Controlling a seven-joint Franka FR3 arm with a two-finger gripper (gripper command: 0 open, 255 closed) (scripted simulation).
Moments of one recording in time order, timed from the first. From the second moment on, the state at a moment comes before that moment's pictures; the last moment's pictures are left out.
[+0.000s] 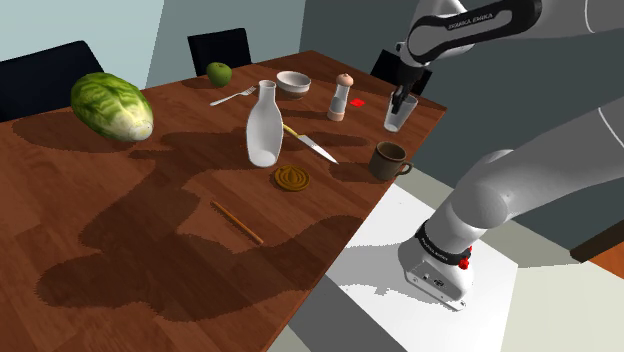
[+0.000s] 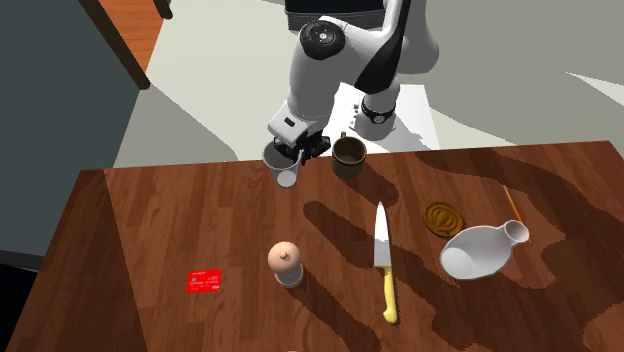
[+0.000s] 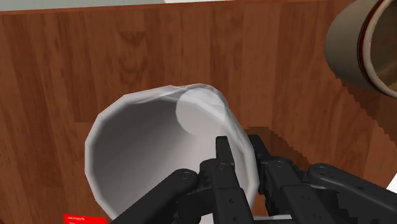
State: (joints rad) arm -0.10 -0.43 -0.46 -2.48 -0.37 2.12 -0.46
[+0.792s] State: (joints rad) arm -0.09 -0.47 -0.43 -2.35 -0.35 1.95 -0.48
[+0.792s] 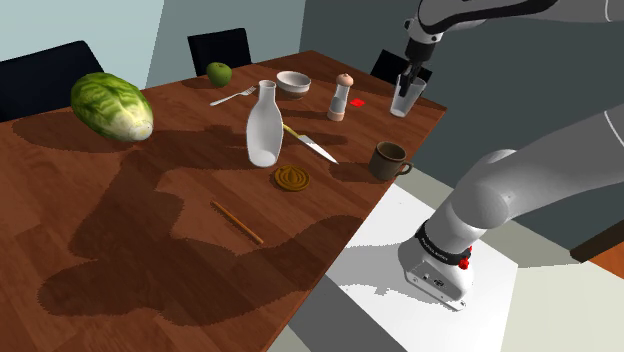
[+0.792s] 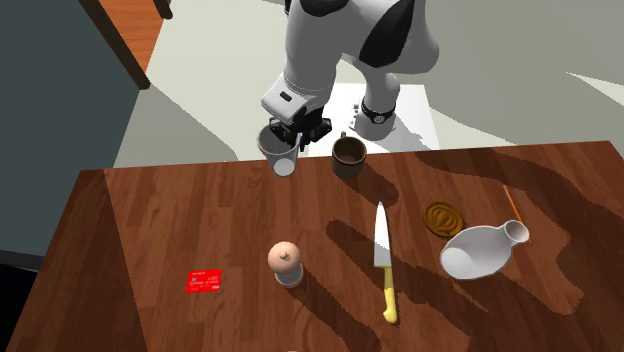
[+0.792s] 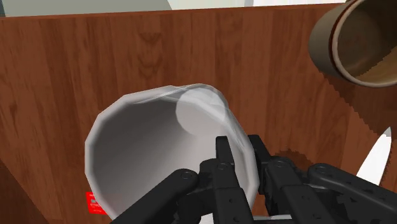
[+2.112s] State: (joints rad) arm -0.07 -0.87 -0.16 -2.47 -0.27 1.61 -0.29
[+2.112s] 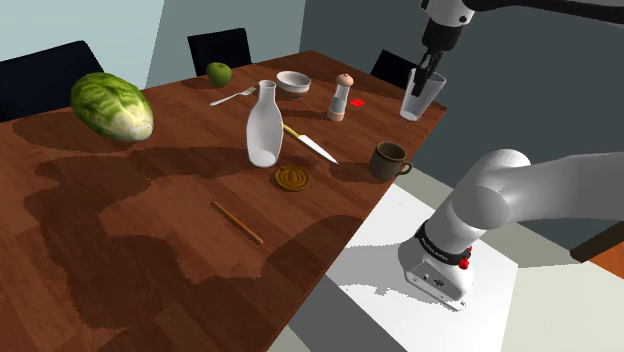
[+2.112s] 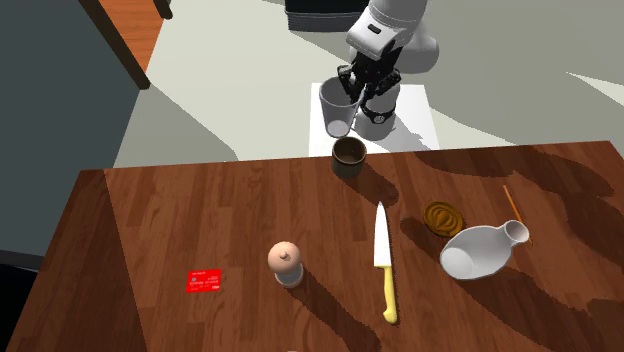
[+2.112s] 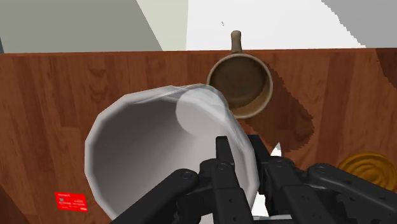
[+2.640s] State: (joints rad) arm -0.06 -1.00 -0.09 -2.57 -0.22 1.57 -0.23
